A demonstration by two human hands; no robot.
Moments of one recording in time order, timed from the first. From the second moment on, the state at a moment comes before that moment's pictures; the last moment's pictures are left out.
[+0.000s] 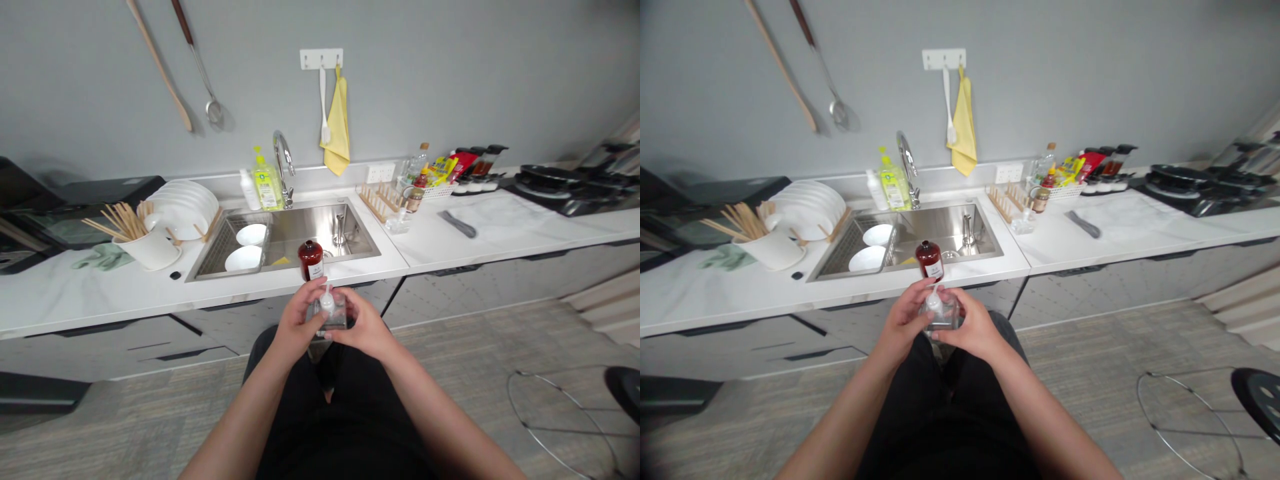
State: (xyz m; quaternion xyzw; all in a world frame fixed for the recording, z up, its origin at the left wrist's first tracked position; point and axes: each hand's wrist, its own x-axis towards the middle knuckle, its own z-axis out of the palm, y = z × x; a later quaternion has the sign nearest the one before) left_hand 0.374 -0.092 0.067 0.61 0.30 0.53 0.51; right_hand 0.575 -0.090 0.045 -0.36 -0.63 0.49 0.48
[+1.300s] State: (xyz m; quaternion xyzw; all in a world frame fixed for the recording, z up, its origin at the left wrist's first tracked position) left_hand 0.360 -0.089 0.054 0.64 0.32 0.52 0.47; right_hand 0.568 -0.088 0.035 -0.36 -0.66 0.47 0.47
